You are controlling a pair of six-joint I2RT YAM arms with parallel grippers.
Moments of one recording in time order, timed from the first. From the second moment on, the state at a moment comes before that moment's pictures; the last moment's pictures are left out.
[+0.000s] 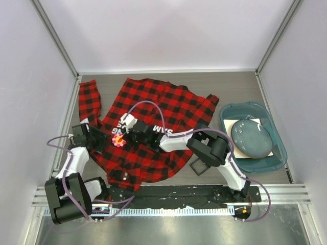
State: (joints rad) left arm 0.28 1.09 0.46 -0.27 0.26 -0.94; right arm 1.08 2.17 1.33 0.50 0.03 0.15
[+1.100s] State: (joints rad) left arm 0.18 1.16 0.43 -0.15 0.31 -0.94; right arm 1.11 2.25 1.42 0.45 0.03 0.10
